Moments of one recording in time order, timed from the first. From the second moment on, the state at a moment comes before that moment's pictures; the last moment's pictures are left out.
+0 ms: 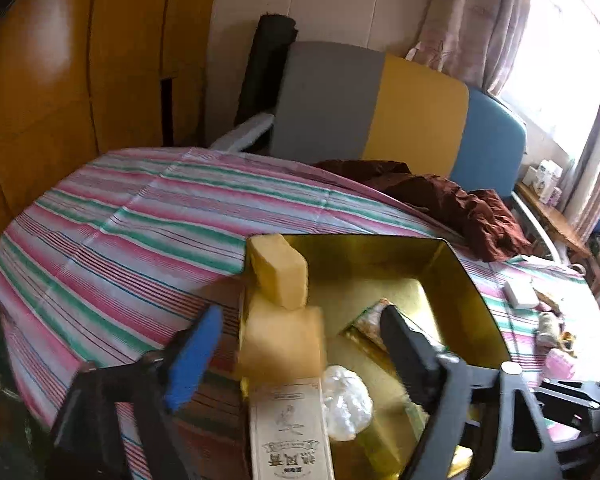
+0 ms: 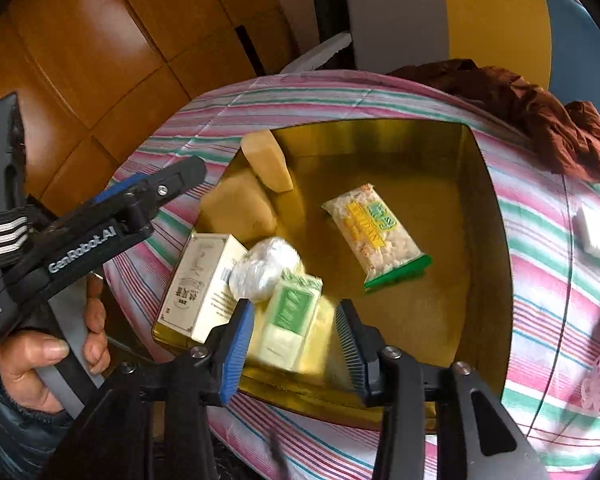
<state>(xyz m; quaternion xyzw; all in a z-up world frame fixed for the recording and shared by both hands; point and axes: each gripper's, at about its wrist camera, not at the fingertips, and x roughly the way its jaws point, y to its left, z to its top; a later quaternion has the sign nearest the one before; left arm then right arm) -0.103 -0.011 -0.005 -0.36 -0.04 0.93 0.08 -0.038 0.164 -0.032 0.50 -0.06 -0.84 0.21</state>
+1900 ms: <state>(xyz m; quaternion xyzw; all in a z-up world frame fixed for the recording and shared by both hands) -0.016 0.099 -0.008 -0.34 0.08 0.91 0.20 0.032 0.436 -0.026 0.42 -0.24 -0.87 -0.09</state>
